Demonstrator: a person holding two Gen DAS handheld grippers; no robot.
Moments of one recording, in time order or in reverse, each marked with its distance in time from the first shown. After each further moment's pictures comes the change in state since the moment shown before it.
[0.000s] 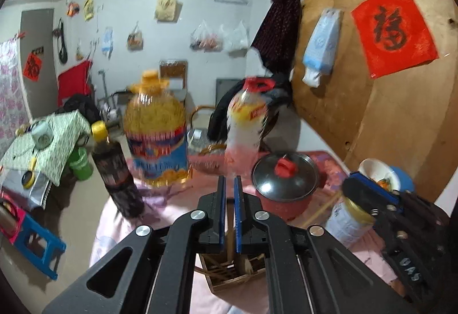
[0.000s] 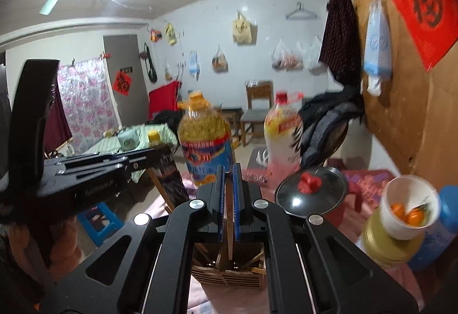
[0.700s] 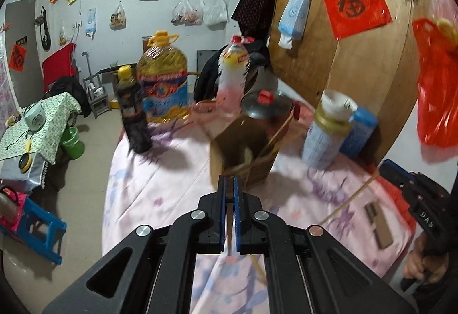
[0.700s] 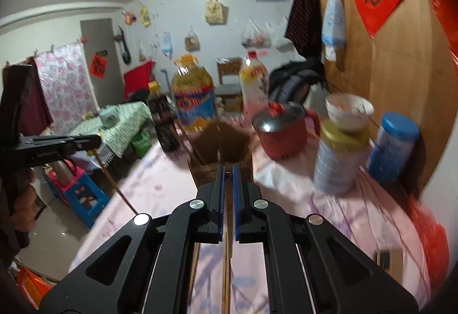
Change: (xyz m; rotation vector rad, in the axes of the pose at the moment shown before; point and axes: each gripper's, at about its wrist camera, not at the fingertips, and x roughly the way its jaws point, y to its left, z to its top) left arm -0.145 0.046 -0.101 0.072 0.100 -0.135; right arm -0.167 0.054 -0.094 0.033 -0.002 -0.142
